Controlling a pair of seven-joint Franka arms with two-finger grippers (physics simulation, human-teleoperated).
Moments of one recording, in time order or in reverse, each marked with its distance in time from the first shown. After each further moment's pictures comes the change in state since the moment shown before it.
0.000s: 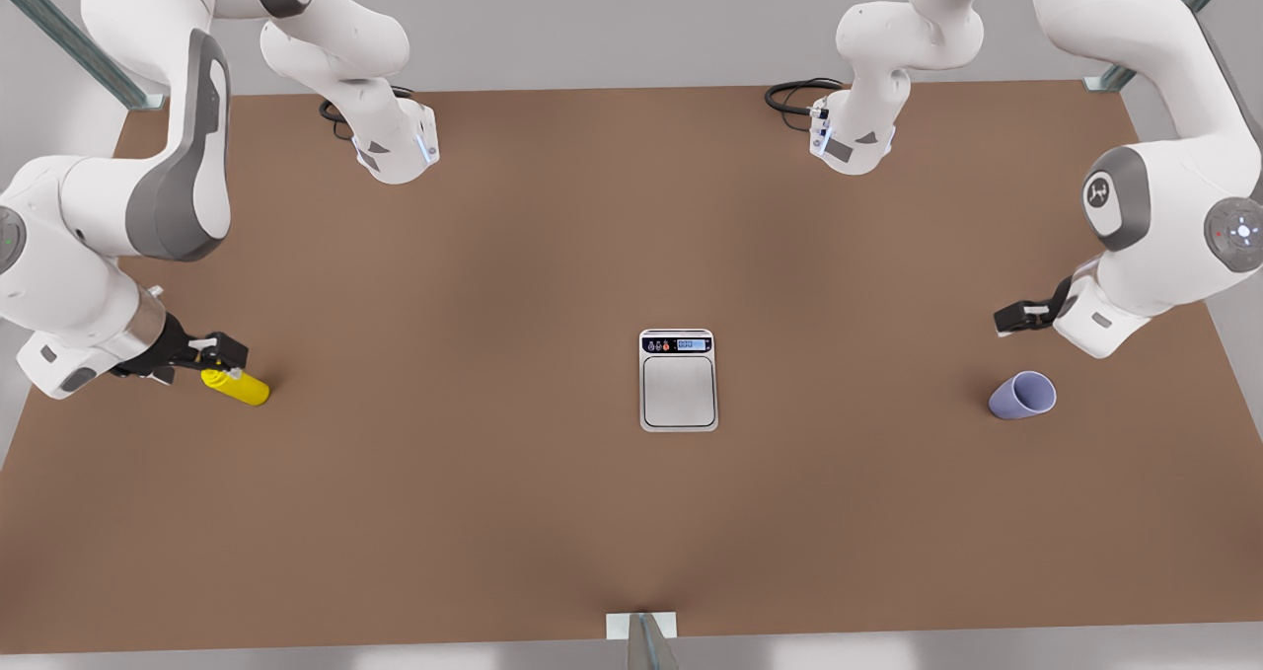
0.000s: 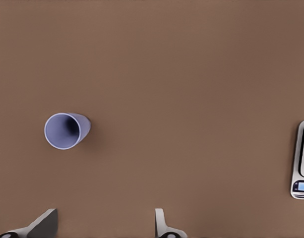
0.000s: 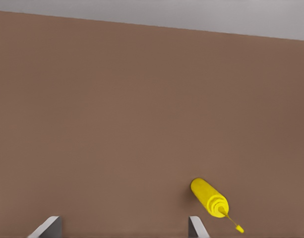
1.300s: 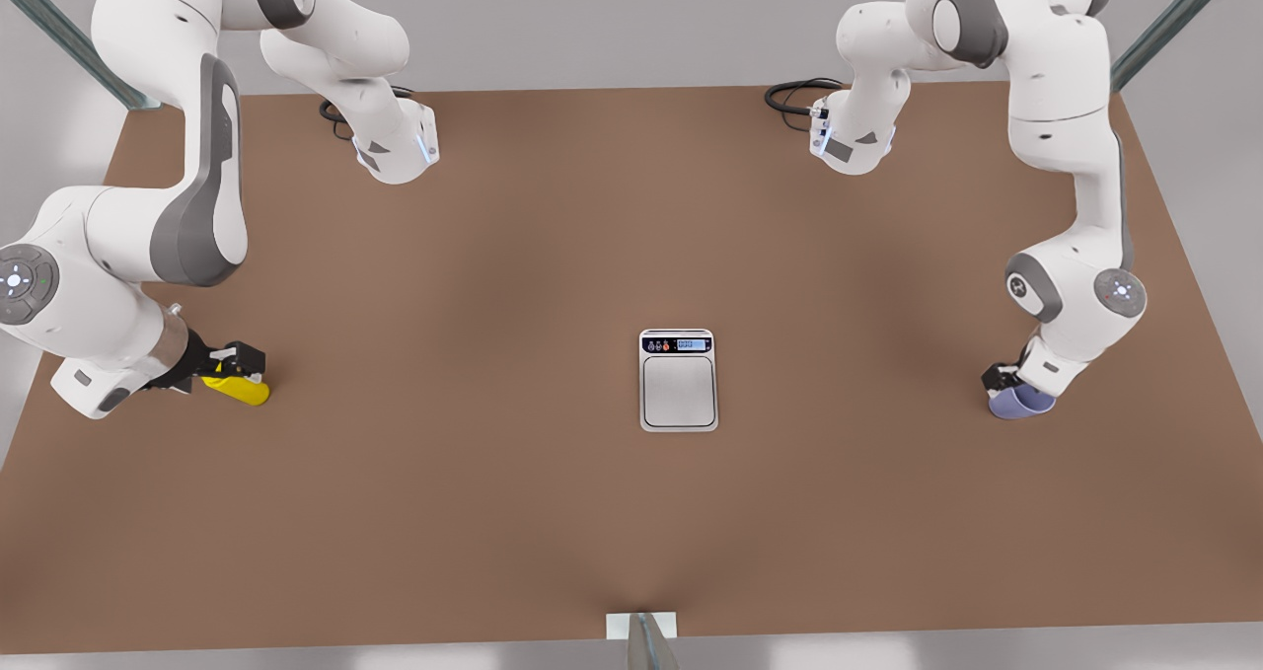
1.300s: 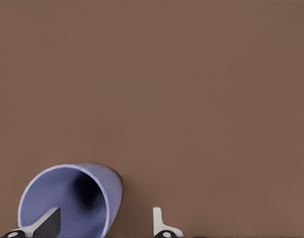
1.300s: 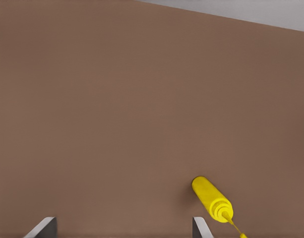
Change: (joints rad) left arm -0.004 0.280 0.168 -0.425 -0.202 0.921 0.284; right arm 0.008 0.044 0.000 -0.012 -0.002 -0.006 -0.071
